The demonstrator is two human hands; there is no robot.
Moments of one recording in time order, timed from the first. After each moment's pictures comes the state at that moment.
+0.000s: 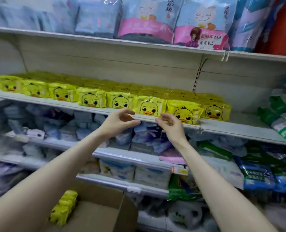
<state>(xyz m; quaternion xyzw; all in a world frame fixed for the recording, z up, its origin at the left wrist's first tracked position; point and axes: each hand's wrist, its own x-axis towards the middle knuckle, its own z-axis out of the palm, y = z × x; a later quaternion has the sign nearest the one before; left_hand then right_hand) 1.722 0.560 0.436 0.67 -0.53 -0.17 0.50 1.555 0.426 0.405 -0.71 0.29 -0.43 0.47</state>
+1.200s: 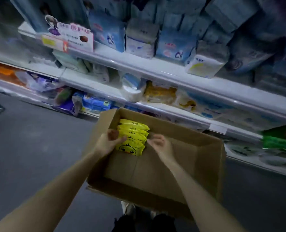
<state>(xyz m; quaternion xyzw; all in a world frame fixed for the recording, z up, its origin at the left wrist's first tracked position) 2.122 0.749 -0.001 0.81 -0.16 -0.45 0.34 1.940 0.626 -0.004 -0.58 0.52 -0.06 0.62</state>
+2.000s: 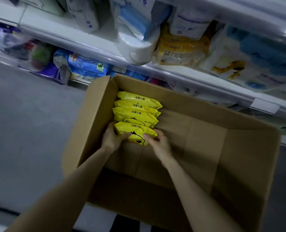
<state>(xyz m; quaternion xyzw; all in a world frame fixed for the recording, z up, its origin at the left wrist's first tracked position) 2.104 0.741 -0.171 0.85 -0.06 -0.44 0.29 1.957 0.650 -0.172 -0.48 0.59 0.04 0.65</state>
